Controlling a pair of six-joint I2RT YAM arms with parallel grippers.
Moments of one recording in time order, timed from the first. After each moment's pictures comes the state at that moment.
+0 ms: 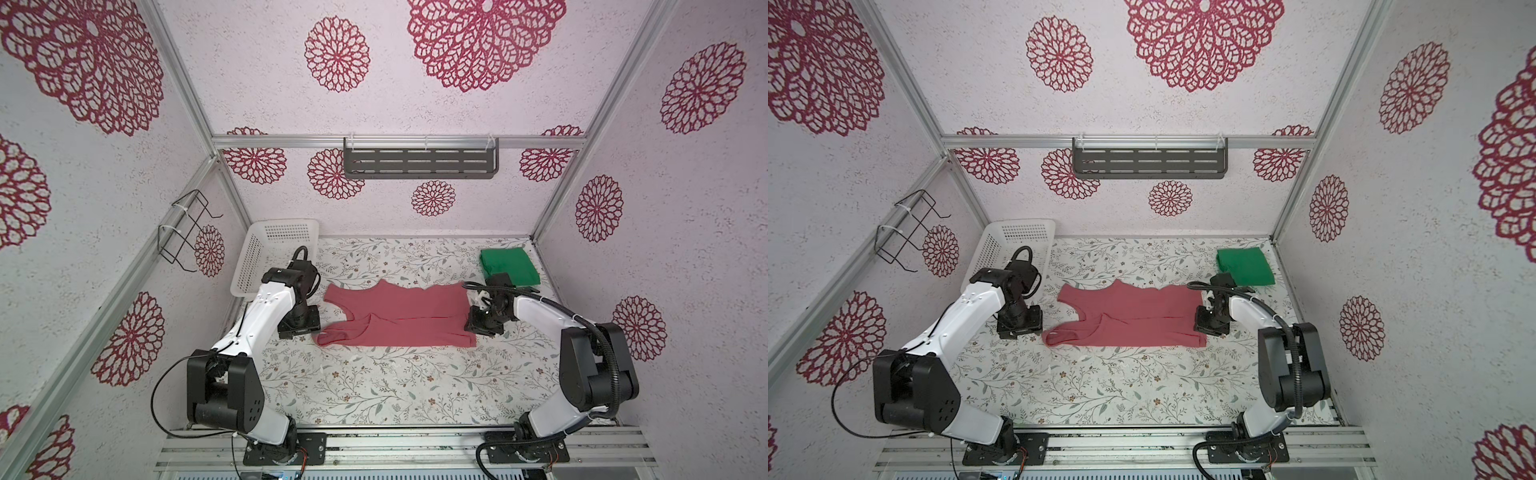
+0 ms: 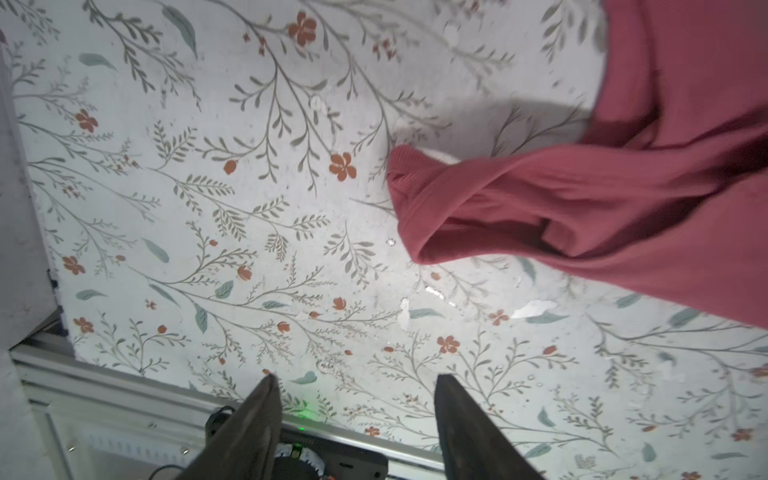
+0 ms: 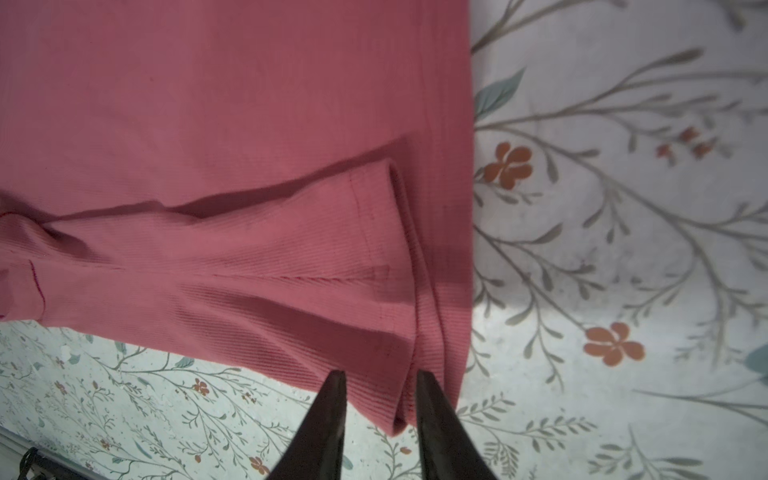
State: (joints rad) left arm -0.16 1.51 1.26 -1.27 -0.11 -0.40; right arm 0.19 1.60 0.98 -0.71 -0.27 0.33
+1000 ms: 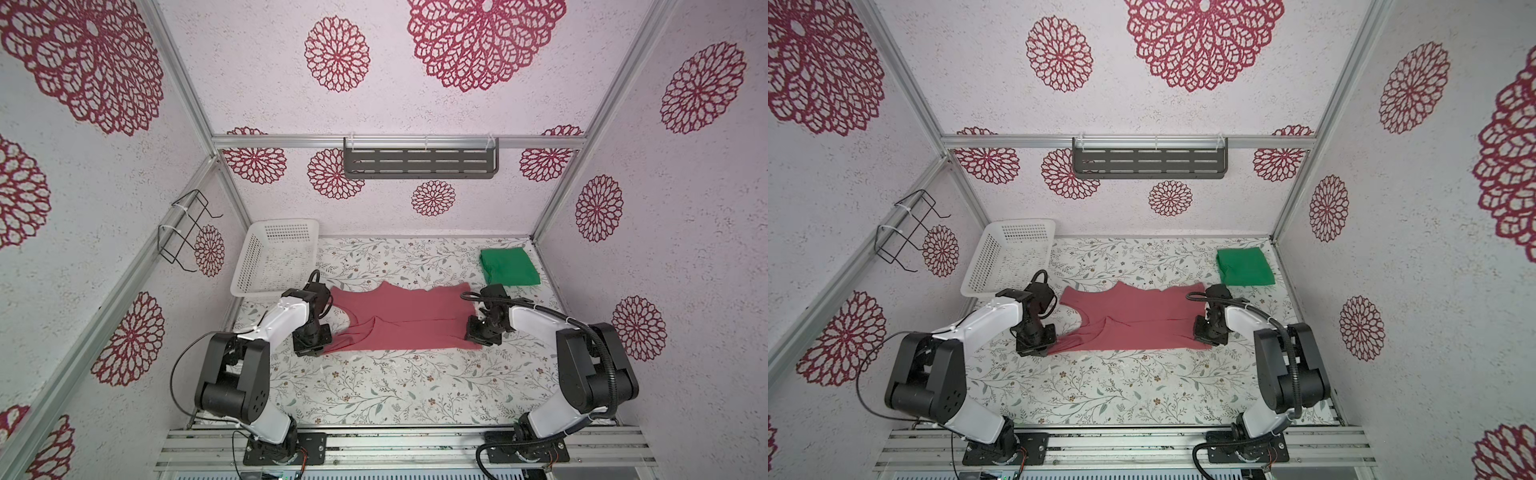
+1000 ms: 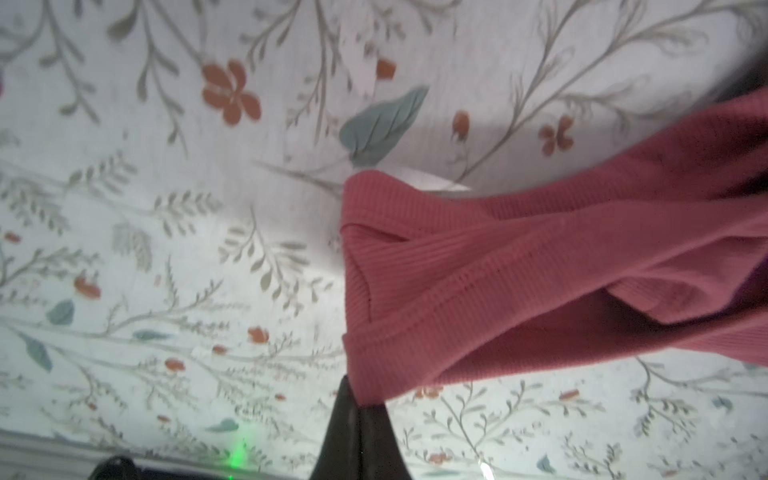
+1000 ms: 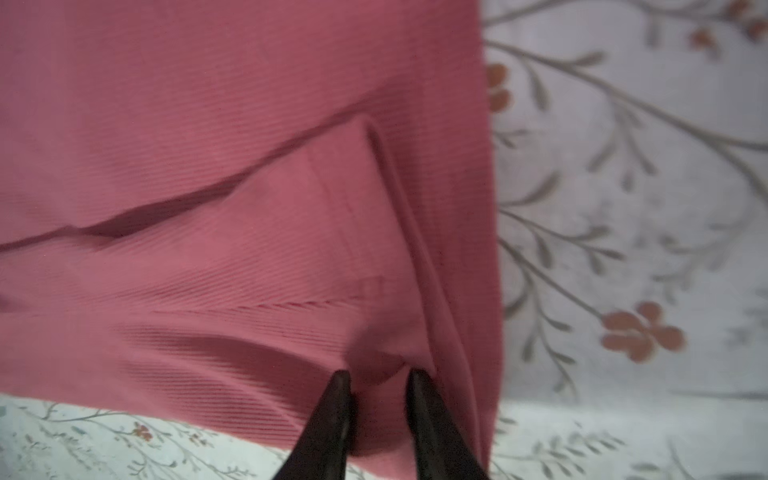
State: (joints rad) left arm -0.23 1.54 1.00 -1.08 0.00 -0.53; right arm 0.20 1.59 0.86 -0.64 -0.16 0.41
